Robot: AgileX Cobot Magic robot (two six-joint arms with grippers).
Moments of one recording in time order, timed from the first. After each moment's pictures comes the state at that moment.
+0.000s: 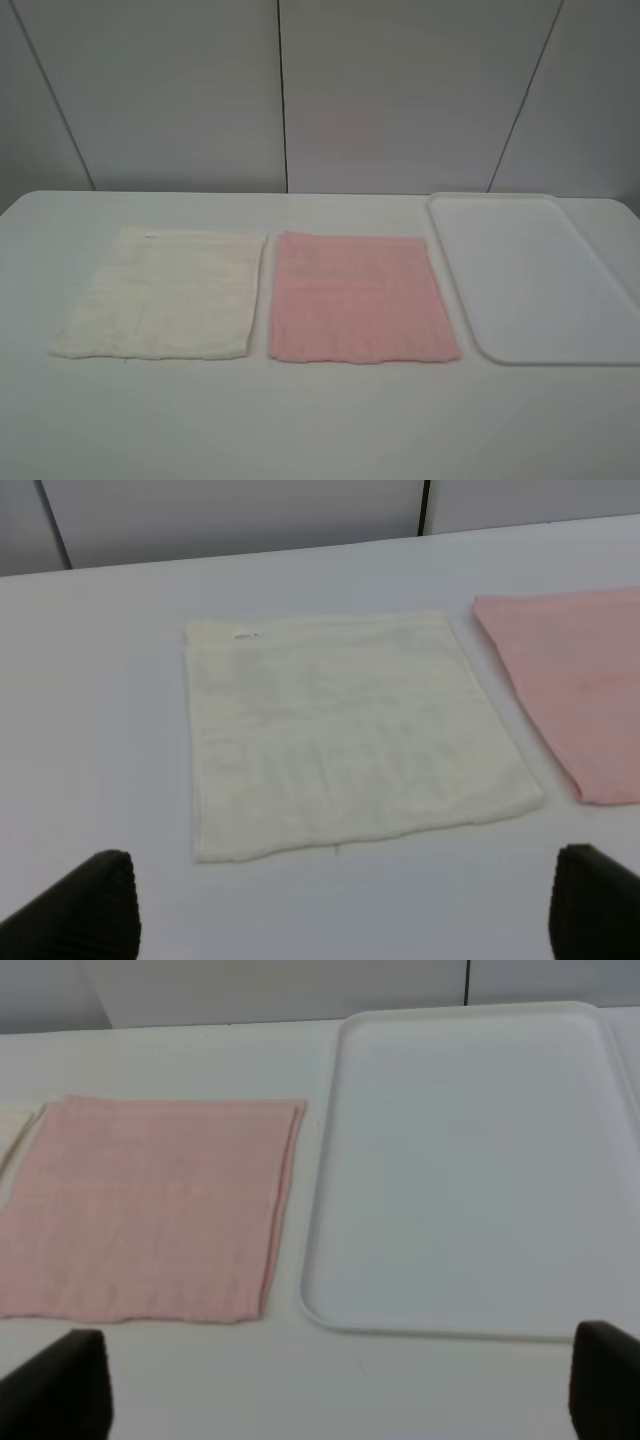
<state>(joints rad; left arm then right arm) -0.03 -0.01 -0.51 -0.24 1.08 0.15 0.15 0.00 -0.52 -0.01 1.07 0.06</state>
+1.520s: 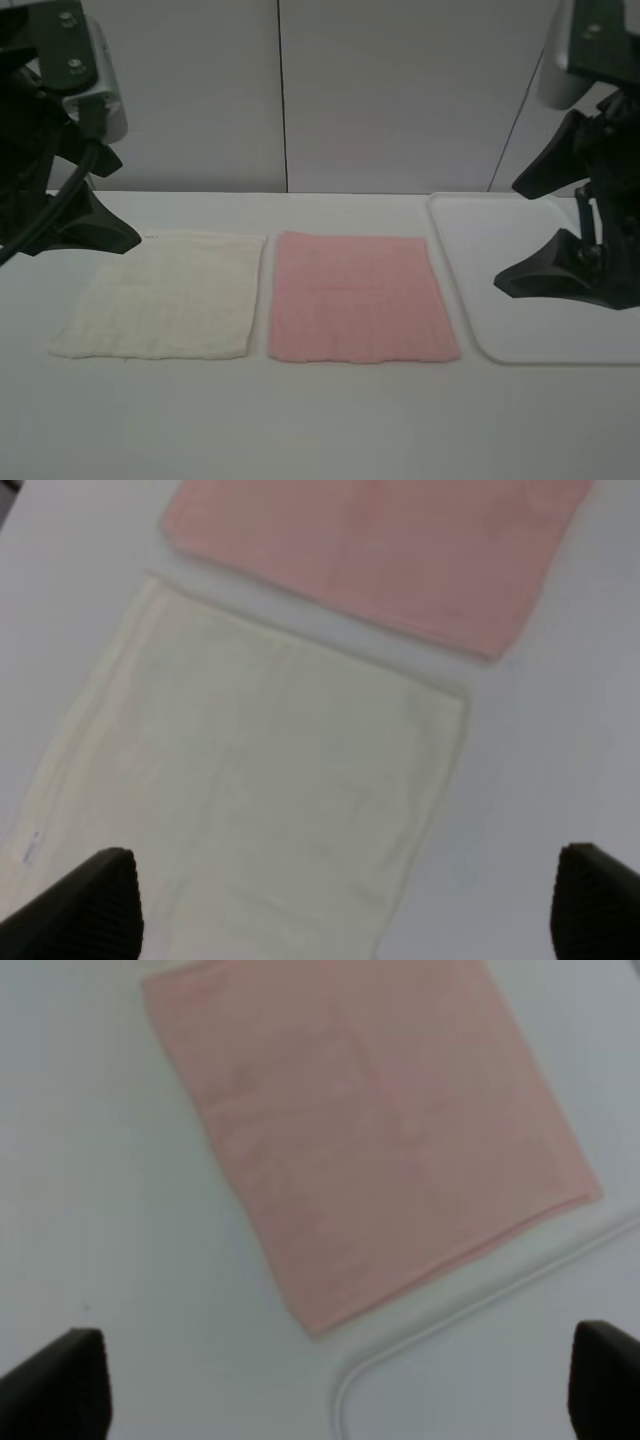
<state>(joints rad) -0.44 1.25 -0.99 -0.25 0.88 0.89 0.53 1.11 -0.94 0.07 0.95 -0.82</state>
